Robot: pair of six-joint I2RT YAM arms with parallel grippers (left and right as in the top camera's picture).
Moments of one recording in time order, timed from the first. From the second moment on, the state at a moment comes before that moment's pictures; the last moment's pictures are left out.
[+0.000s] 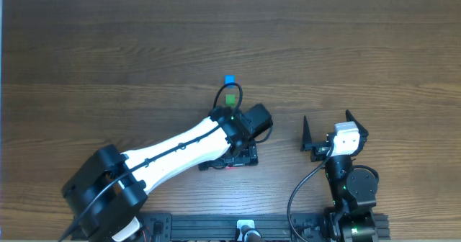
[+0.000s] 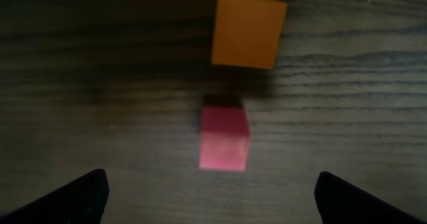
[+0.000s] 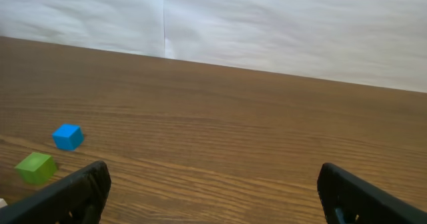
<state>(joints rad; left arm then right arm) -0.96 1.74 1.14 -0.99 0.04 -1.05 0.11 0.02 0.01 -0.07 -0.01 -0.08</state>
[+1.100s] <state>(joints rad) -0.98 1.79 1.06 -0.84 0.05 -0.96 0.11 0.02 0.01 -0.07 -0.01 -0.08</state>
